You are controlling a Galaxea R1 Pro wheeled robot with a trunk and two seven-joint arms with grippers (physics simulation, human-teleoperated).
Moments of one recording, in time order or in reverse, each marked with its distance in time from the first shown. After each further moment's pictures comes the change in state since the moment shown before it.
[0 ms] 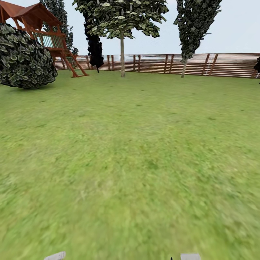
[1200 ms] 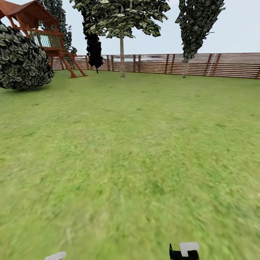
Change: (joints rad) left arm 0.000 -0.002 0.000 -0.001 -0.002 0.000 0.000; right arm -0.001 0.003 0.000 -0.107 -0.001 -0.005 0.001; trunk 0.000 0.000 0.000
